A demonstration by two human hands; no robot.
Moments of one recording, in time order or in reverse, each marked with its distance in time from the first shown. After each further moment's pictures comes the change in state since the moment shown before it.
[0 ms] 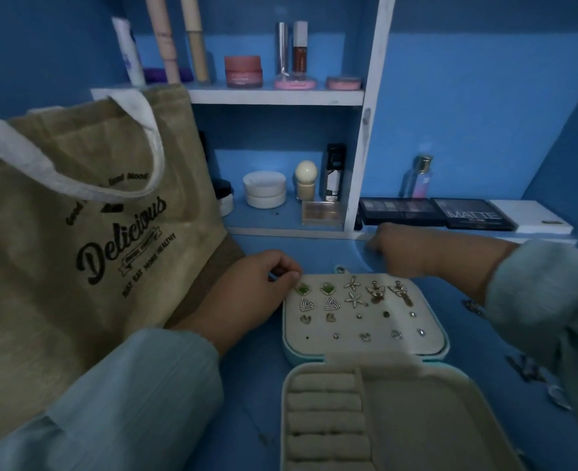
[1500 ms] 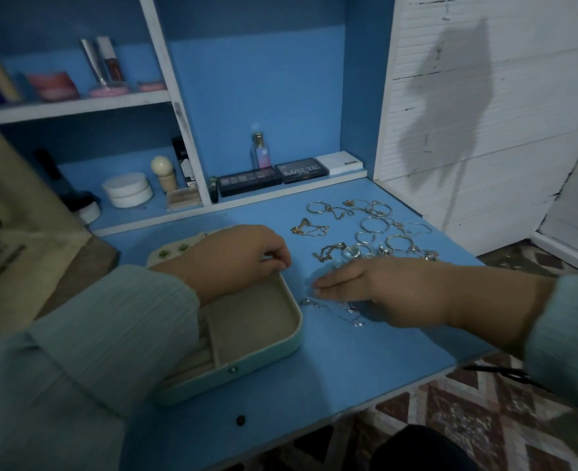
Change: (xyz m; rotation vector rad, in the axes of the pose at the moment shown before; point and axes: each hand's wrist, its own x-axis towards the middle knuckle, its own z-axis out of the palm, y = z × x) left_hand -0.040 0.133 0.068 0.536 -0.458 0.631; right_hand -0.248 0.026 0.088 0.175 0.174 -0.257
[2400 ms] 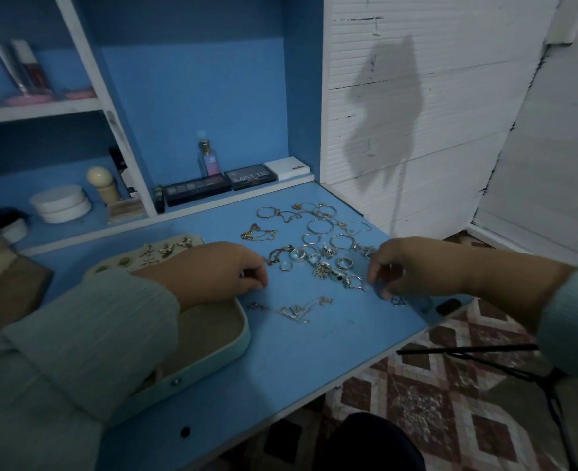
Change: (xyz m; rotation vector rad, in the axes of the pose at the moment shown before) left_hand 0.025 0.026 0.014 0.023 -0.190 0.063; right_hand -0.080 0.038 -0.010 0.337 0.017 0.617
